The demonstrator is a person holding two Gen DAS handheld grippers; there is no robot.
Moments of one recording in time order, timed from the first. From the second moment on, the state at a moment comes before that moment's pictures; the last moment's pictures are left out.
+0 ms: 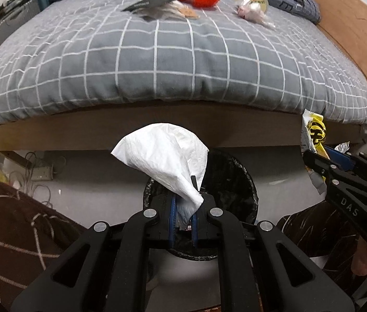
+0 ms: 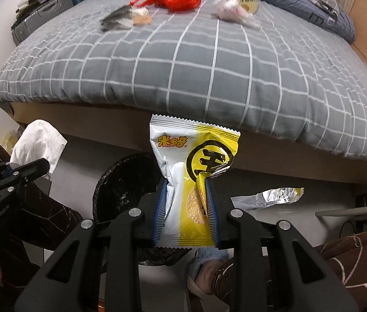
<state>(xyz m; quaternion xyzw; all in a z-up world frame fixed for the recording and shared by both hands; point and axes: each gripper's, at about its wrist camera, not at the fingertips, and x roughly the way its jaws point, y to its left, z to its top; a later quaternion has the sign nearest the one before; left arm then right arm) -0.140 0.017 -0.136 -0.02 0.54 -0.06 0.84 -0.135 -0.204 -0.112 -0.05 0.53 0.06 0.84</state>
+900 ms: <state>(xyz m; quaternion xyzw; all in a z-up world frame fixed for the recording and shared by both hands) -0.080 0.051 -0.196 -0.07 0.59 -0.04 0.81 -0.096 -0.154 -0.167 -0.02 0.59 0.11 0.80</state>
